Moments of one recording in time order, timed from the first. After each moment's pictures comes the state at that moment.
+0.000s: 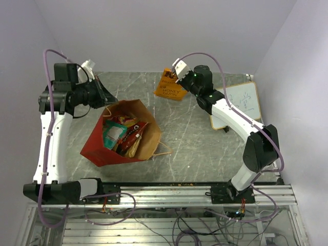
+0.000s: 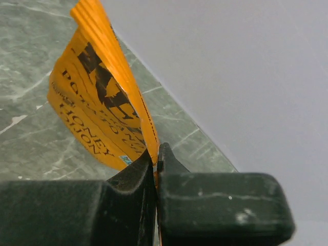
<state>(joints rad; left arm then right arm) 0.00 1.29 1.65 -1.07 0.55 -0.45 0.50 1.68 1.40 0.05 0.05 -0.62</state>
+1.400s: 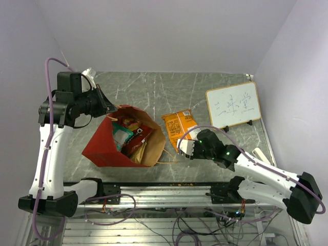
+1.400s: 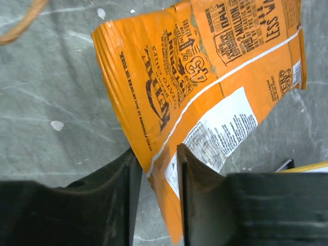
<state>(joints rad) -0.10 1.15 1.54 -1.10 0.40 -0.48 0.82 0.99 0.54 -0.37 0.02 -0.75</state>
